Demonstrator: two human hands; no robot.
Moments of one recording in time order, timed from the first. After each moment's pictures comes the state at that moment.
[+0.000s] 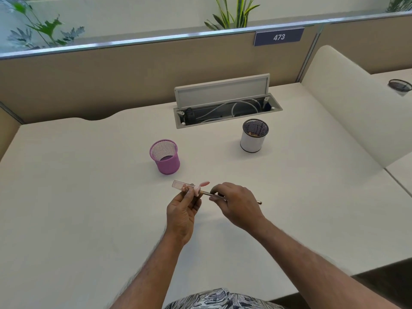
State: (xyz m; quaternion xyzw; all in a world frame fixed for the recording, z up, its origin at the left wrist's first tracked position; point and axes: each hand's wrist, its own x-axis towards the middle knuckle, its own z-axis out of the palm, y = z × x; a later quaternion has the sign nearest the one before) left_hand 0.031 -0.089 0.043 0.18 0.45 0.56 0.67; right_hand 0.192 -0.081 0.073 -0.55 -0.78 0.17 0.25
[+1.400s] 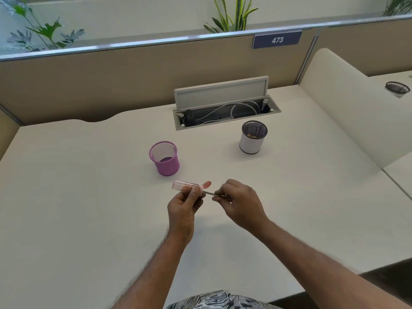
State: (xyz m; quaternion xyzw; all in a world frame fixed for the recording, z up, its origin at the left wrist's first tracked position) left_hand 0.040 -0.090 0.051 0.24 0.47 0.58 0.62; right_hand 0.200 -0.082 0.074 -0.52 -0.76 0.16 0.35
